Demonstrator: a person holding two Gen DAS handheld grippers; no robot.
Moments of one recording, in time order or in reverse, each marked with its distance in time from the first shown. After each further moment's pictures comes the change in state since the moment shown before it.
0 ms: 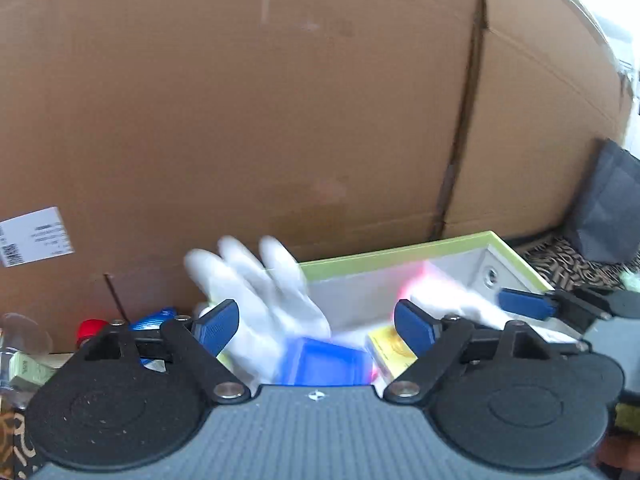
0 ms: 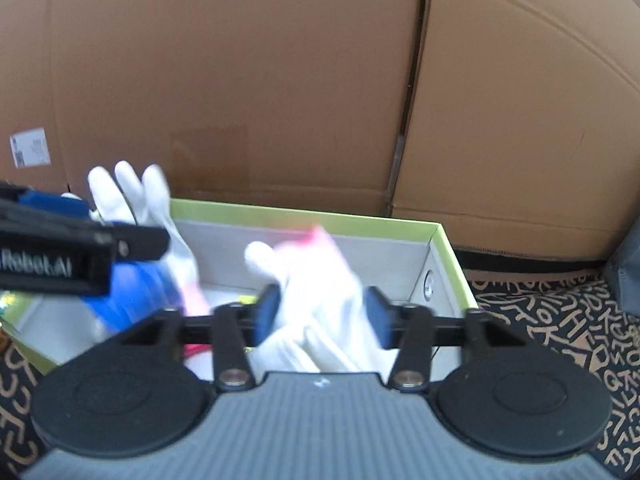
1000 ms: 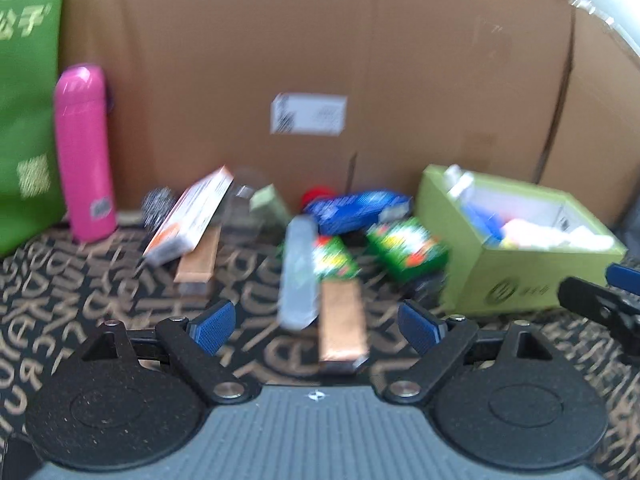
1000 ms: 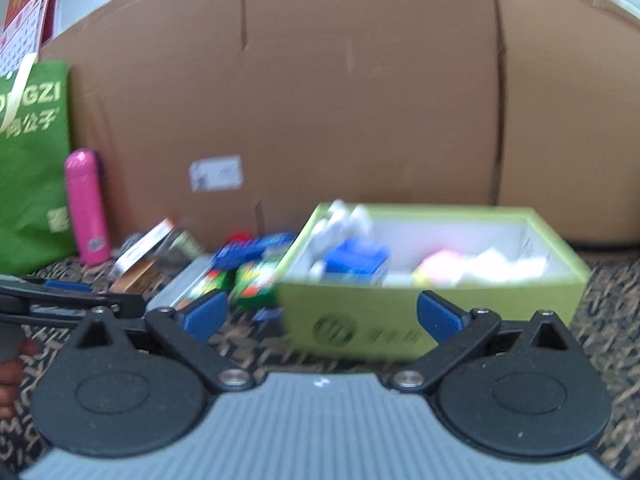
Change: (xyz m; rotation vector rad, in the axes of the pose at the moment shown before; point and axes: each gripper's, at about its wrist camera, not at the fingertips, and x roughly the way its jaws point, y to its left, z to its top) left arm -0.147 0.116 -0.127 -0.181 0.032 0.229; right arm -0.149 0.103 -0.050 0.062 -0.136 0.261
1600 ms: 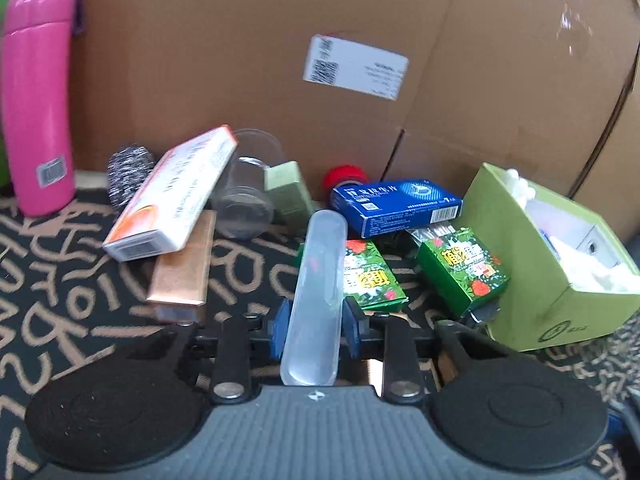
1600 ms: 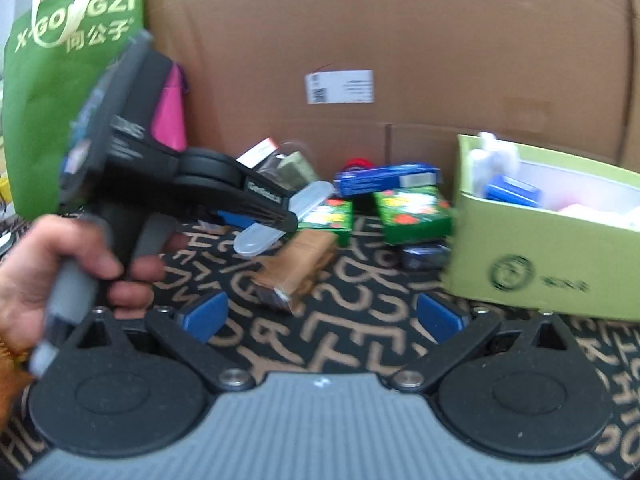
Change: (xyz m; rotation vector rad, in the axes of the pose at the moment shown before) left arm 0.080 0.044 0.028 -0.122 0.114 -0.101; right arm 0.057 0.096 -0.024 -0.108 0.161 0.170
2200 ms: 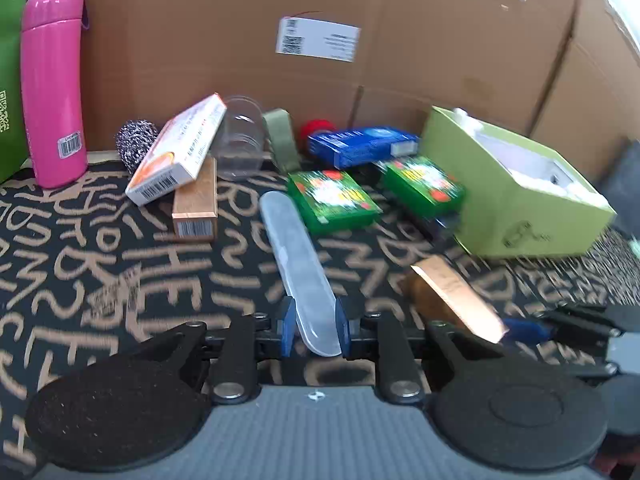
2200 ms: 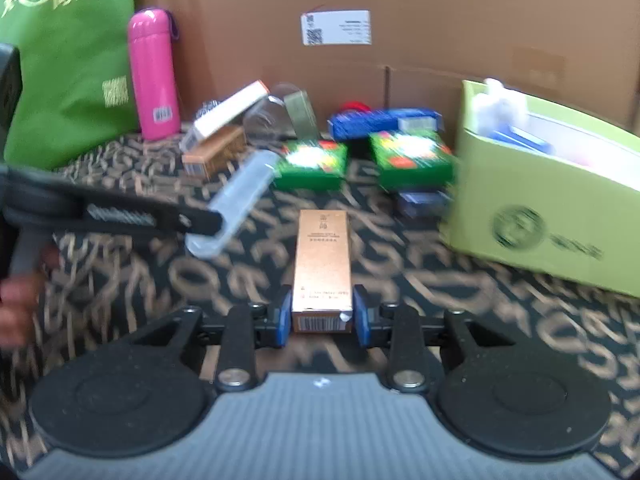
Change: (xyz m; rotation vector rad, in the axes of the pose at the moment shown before) left arm -0.046 -0.003 -0.050 0.128 0.055 -0.049; right arm 0.001 -0.017 -0.021 -0.017 0.144 -0.013
